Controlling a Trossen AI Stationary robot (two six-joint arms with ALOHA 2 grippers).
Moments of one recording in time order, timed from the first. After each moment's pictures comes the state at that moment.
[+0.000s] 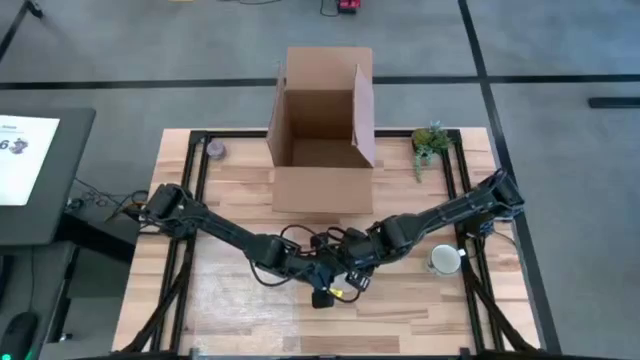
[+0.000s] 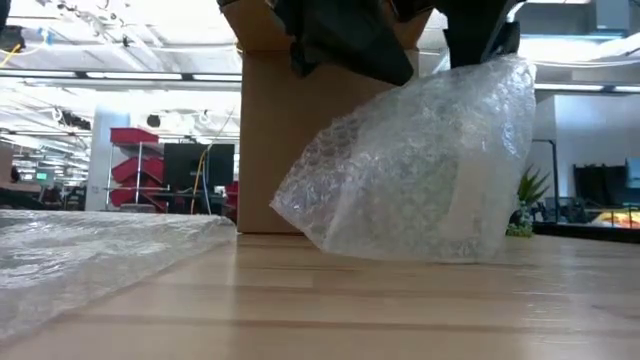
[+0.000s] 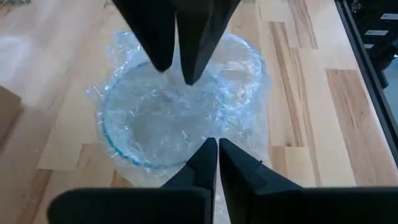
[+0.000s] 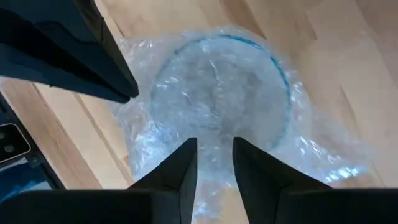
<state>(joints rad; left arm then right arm) -0.38 1.89 1.42 -0.30 -0.34 -0.32 0.35 1.79 1.56 -1.09 0.05 0.87</state>
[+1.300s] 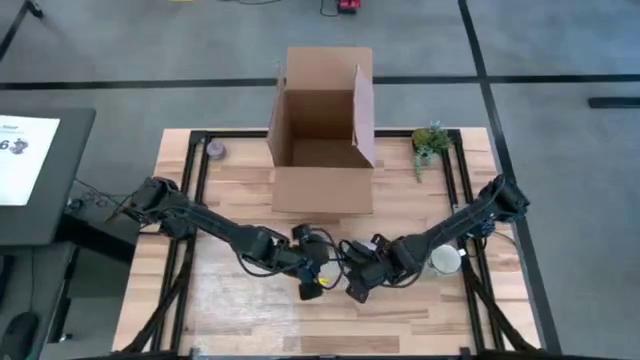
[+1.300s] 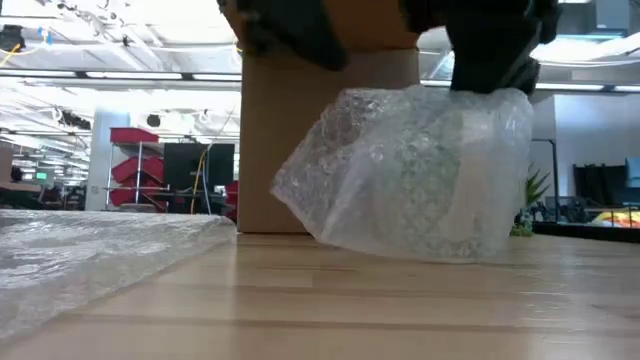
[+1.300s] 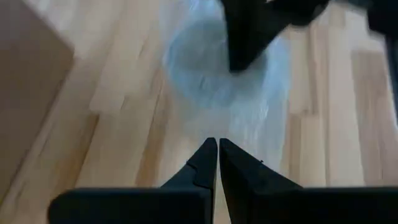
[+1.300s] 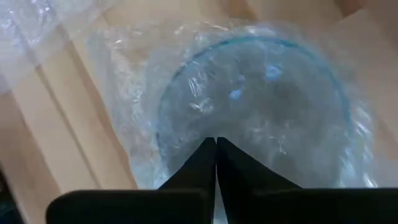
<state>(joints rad) -0.40 1.76 1.42 -0.66 -0.38 -0.49 0.43 1.78 1.31 -0.71 0.21 0.93</state>
